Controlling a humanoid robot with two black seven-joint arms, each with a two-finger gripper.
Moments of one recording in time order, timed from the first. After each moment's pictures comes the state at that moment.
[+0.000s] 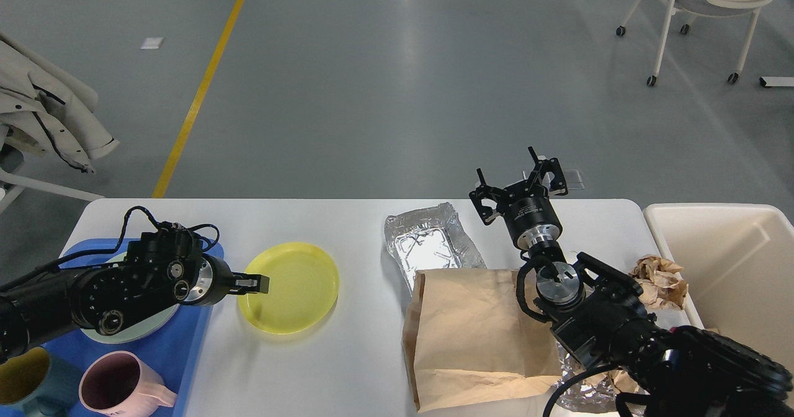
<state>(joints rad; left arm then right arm) -0.90 0.46 0.00 -0.91 1.19 -0.41 0.28 0.75 0.10 0.54 0.27 0.51 0.51 0.37</state>
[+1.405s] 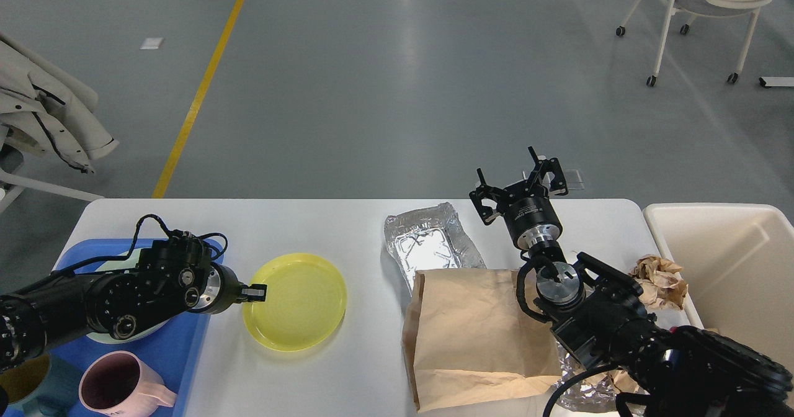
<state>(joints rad) -0.90 0.42 0.05 -0.88 1.17 -0.41 0.28 0.75 0.10 0.54 0.27 0.51 0.51 0.37</state>
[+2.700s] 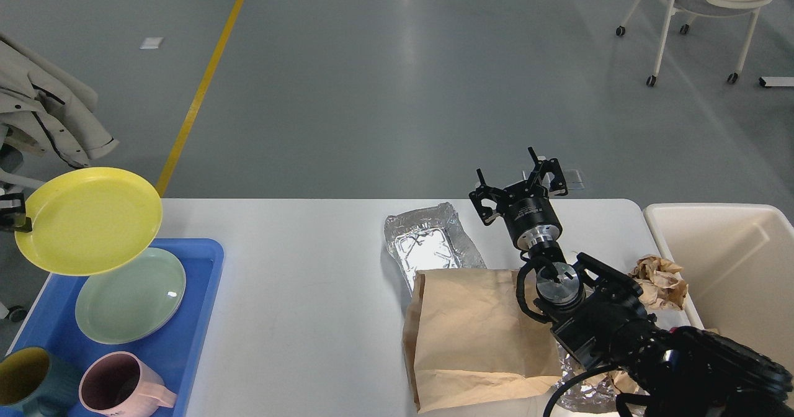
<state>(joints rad) -1.00 1.06 -0.18 -0.81 1.33 -0.74 -0.13 0.75 0.10 0.54 0.27 0.51 0.51 0.37</state>
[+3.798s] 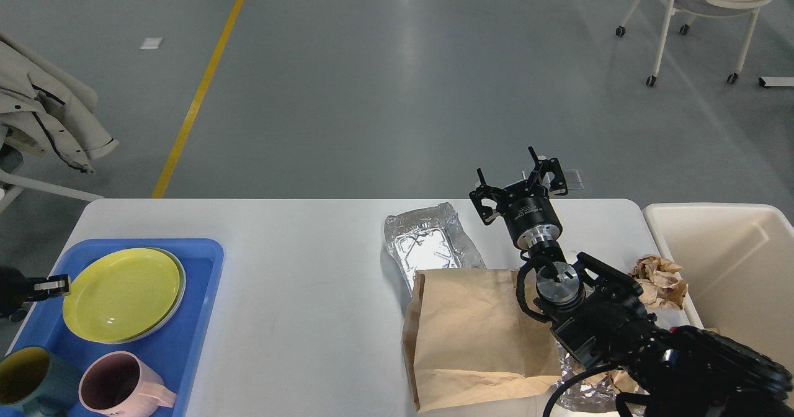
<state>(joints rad) -0.77 0.79 -0.06 -0.51 1.32 -0.42 -0.20 0.75 0.10 0.54 0.27 0.51 0.51 0.37</state>
